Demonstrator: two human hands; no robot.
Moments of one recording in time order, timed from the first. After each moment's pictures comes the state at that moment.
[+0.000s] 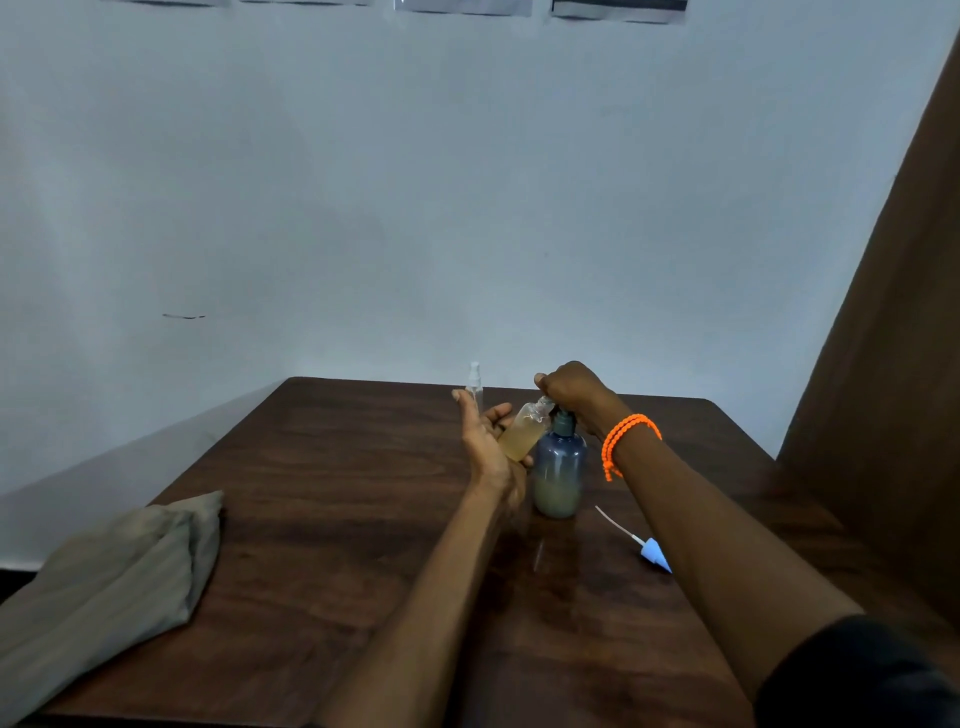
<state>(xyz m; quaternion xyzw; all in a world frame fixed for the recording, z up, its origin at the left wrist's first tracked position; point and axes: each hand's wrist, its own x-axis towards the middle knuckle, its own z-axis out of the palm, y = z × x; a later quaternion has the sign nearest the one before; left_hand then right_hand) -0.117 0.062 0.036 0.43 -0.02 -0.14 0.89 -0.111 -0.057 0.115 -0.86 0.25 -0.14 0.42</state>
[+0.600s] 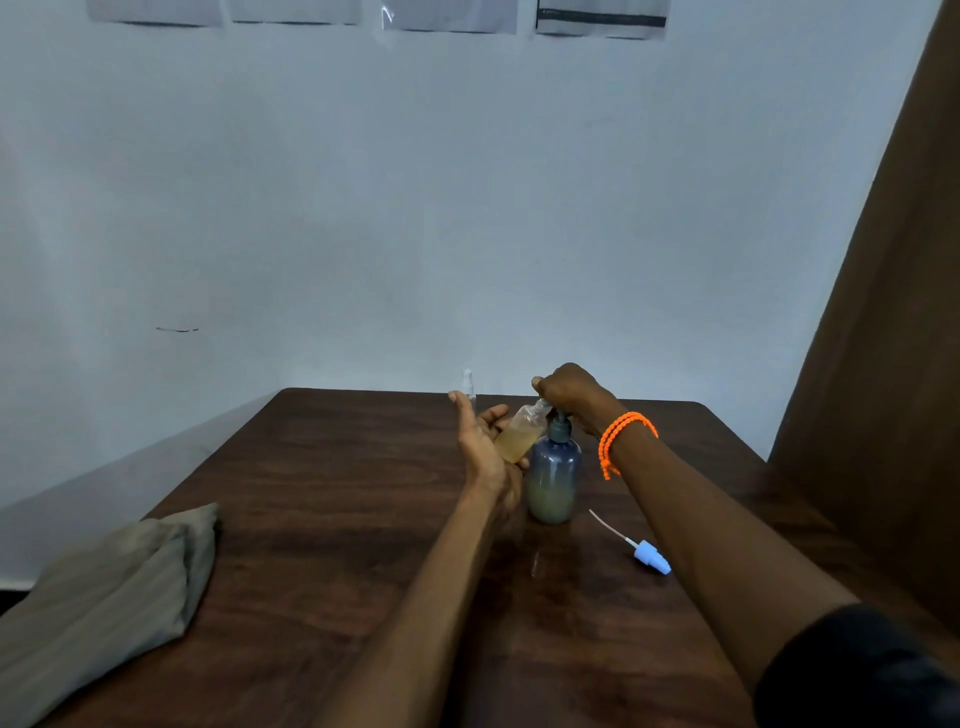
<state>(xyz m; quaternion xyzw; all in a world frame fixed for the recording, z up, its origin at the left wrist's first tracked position) -0.122 0.064 0.046 0.43 -0.03 -0.16 0.89 -0.126 -0.054 0.129 -0.88 0.25 -0.13 0.39</state>
